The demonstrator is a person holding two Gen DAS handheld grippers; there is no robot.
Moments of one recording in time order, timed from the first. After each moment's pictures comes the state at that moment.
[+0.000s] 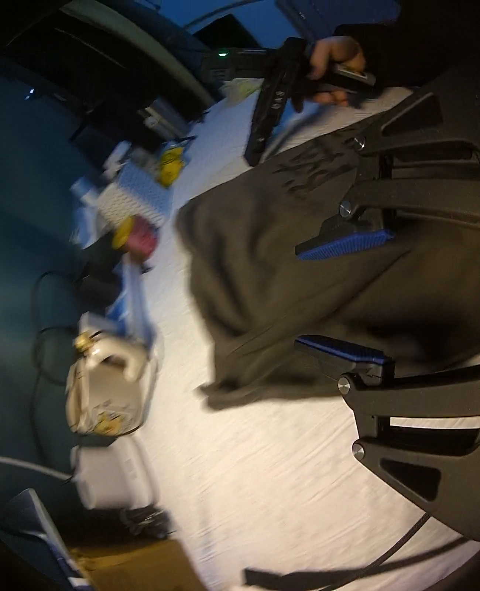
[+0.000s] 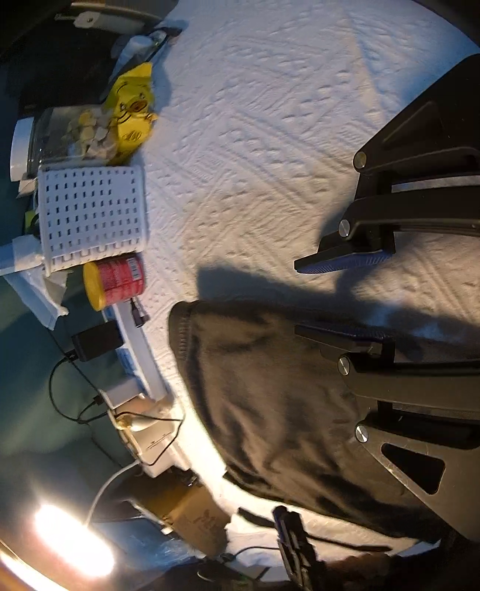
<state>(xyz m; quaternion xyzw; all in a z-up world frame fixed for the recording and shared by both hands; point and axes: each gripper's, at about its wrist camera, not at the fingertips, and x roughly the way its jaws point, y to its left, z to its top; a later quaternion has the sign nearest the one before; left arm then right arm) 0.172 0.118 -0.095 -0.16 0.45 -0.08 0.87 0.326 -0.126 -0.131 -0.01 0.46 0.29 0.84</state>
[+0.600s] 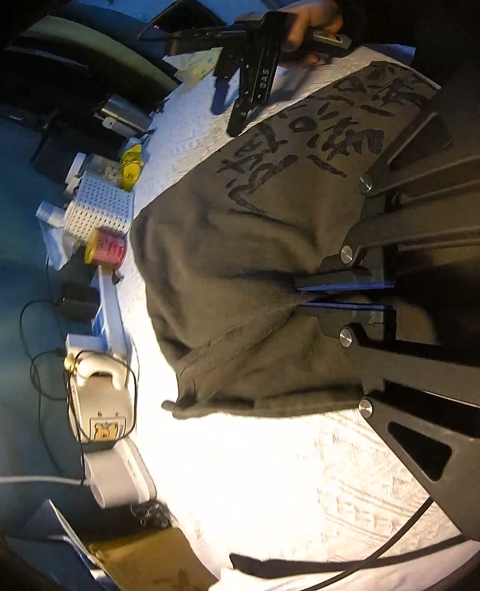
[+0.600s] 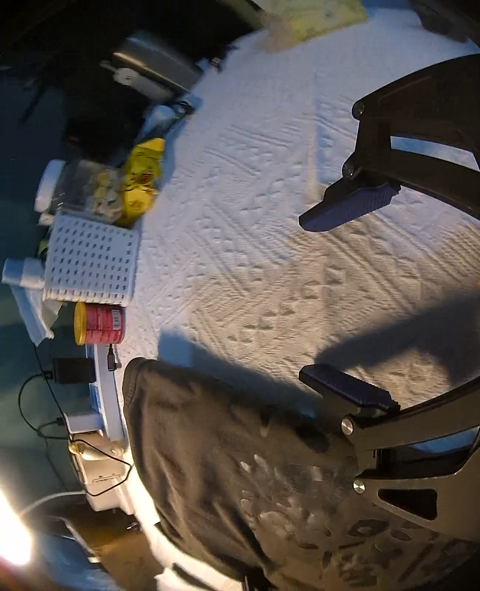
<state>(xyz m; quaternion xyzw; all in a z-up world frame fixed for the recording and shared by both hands) 0.148 0.082 -0.109 -0.08 0.45 -0.04 0.89 0.286 -0.149 -0.141 -0.14 0.42 0.19 0.88</state>
